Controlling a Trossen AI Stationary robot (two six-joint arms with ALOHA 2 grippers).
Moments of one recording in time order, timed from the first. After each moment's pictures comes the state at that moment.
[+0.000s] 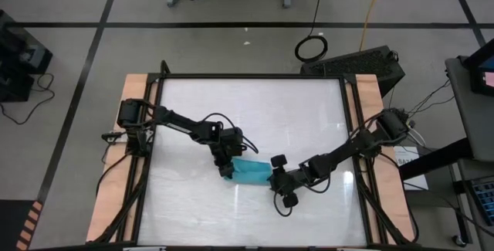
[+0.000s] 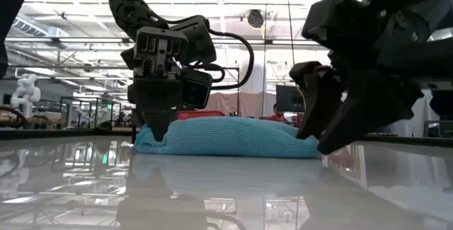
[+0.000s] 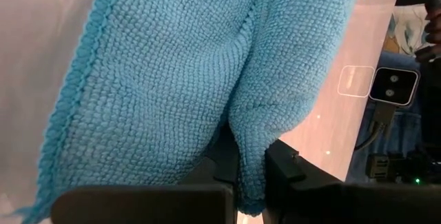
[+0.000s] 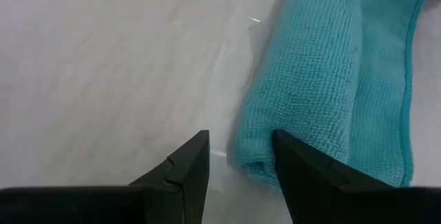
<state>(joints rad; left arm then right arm) 0.03 1.88 0.94 -0.22 0.73 -0.51 0.44 1.76 0.81 0.05 0.21 0.04</state>
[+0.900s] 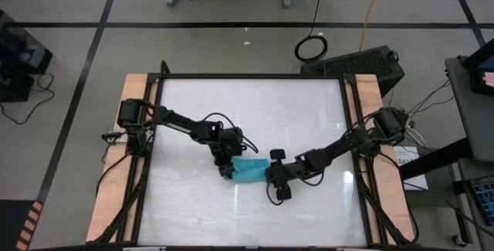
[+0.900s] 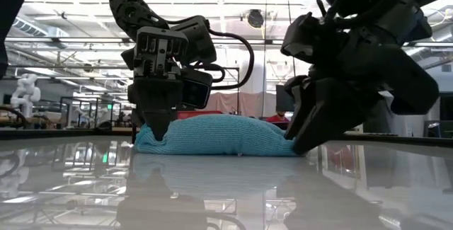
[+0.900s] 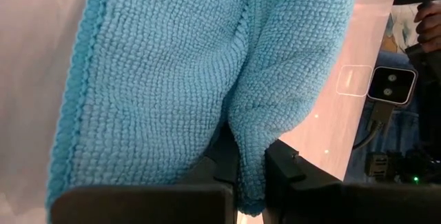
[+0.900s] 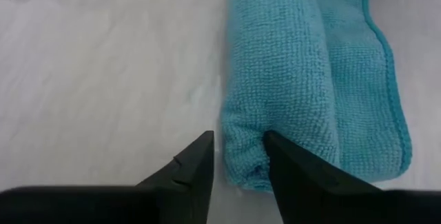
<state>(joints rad) 0.03 1.88 0.94 -0.22 0.74 -0.51 0.34 1.79 0.81 0.07 0.18 0.16</state>
